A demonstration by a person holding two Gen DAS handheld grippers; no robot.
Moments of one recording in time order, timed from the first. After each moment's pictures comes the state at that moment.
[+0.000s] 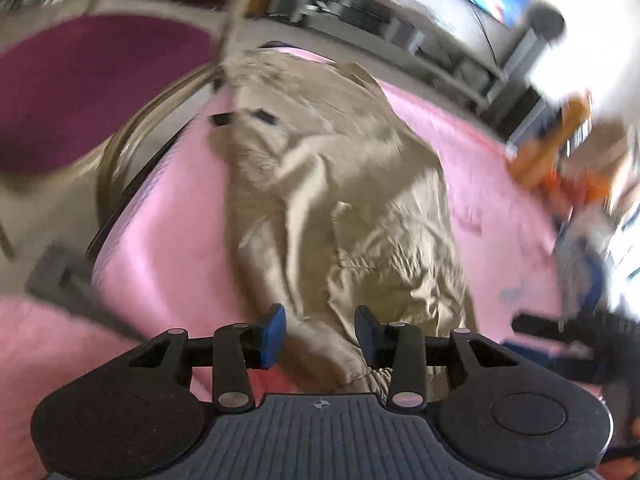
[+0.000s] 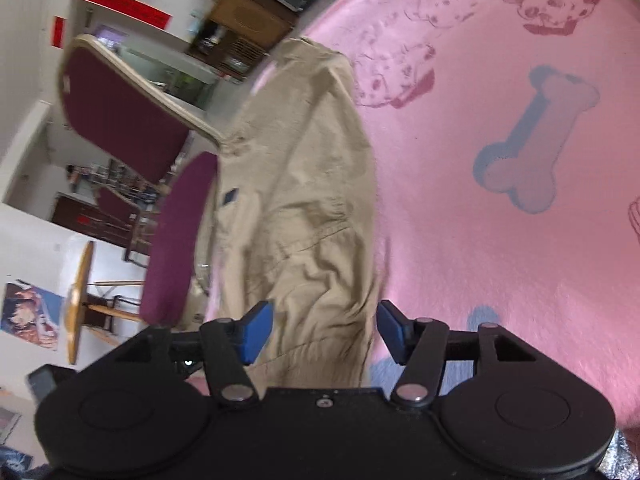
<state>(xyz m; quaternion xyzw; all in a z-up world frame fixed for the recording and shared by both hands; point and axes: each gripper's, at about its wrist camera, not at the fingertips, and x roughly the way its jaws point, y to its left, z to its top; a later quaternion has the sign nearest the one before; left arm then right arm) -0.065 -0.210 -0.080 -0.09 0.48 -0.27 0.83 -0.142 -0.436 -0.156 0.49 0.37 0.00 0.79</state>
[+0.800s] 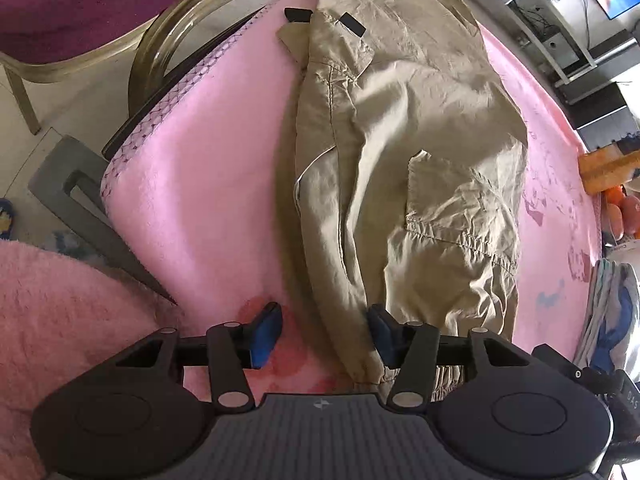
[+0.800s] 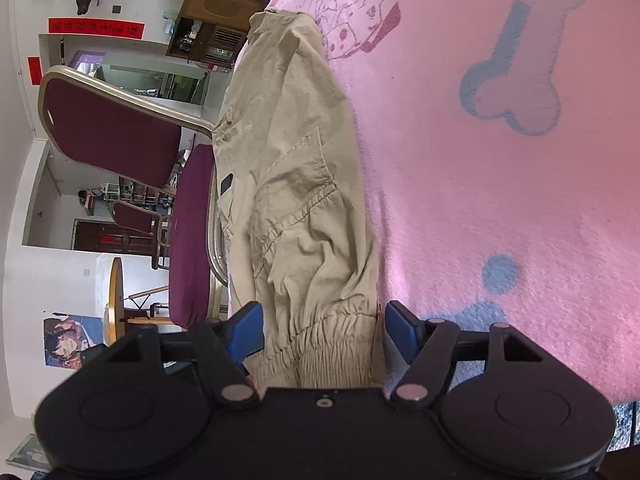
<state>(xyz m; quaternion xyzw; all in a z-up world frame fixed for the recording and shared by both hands) -0.022 -0.234 -0.108 -0.10 0.62 -0.18 0.76 -0.126 -0.438 -0.192 0.57 0.39 0.01 0.72</state>
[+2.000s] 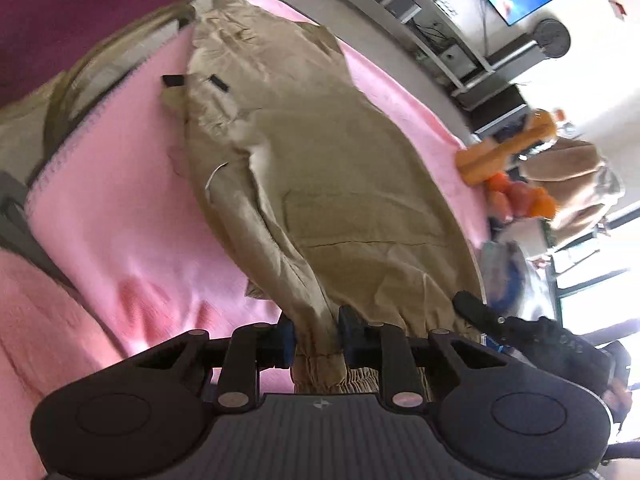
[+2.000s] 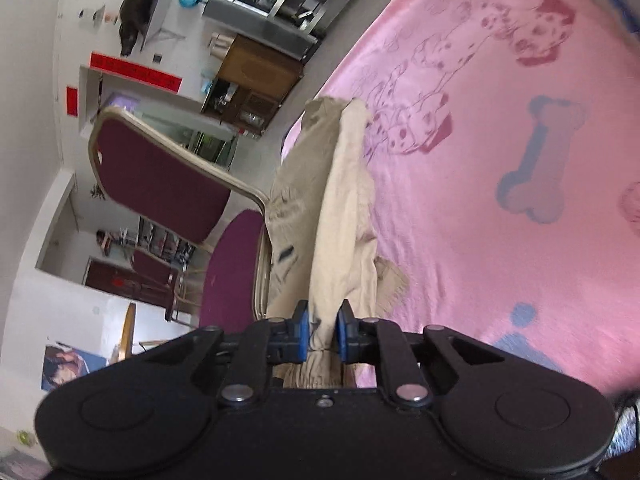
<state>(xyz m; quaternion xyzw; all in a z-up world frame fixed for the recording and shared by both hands) -0.075 -0.248 -0.042 -0.15 0.56 -0.32 0.75 -0.168 -0.431 -0.110 0.55 0.28 -0.03 0.79</state>
